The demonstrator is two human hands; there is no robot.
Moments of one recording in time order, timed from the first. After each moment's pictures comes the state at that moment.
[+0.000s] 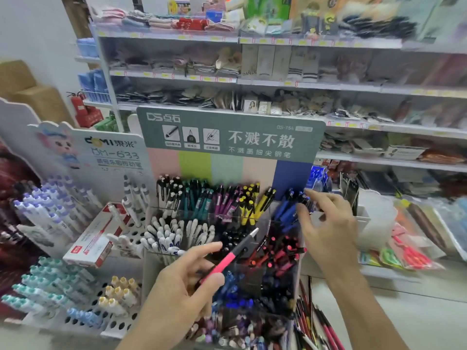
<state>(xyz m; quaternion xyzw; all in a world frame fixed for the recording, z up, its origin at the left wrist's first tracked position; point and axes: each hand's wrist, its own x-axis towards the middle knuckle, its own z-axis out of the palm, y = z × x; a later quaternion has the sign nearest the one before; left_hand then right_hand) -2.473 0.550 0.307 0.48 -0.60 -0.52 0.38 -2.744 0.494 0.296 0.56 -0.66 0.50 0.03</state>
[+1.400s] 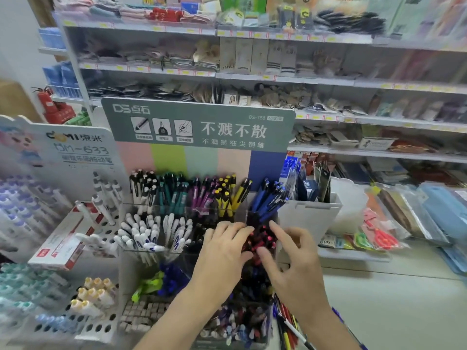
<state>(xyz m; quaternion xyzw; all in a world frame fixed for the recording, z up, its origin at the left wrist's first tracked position) -2.570 0.494 0.236 0.43 -0.86 -0.02 0.28 -2.731 0.561 0.235 0.62 -0.65 0.45 -0.03</state>
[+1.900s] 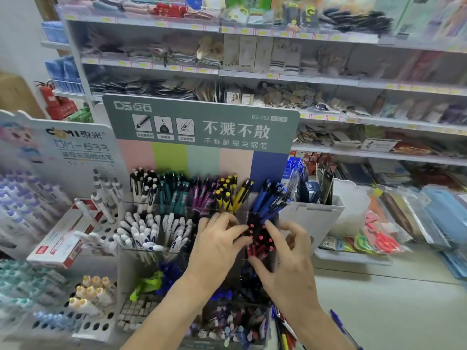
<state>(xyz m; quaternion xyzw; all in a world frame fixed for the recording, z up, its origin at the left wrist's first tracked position) -2.568 0.471 0.234 0.42 -0.83 0.00 0.37 -2.722 0.551 0.230 0.65 -0.65 0.39 0.04</state>
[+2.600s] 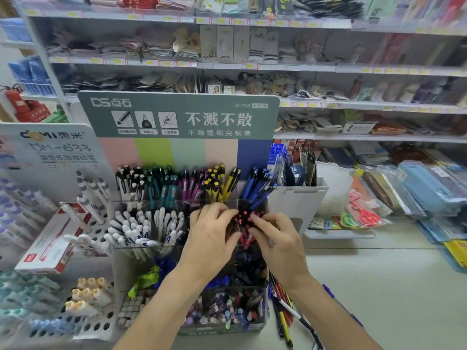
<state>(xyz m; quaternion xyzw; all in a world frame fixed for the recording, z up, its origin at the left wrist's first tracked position) -2.560 0.484 0.246 0.43 -0.85 -0.05 0.31 -2.733 0.541 0.215 0.65 -0.60 0.46 0.05</state>
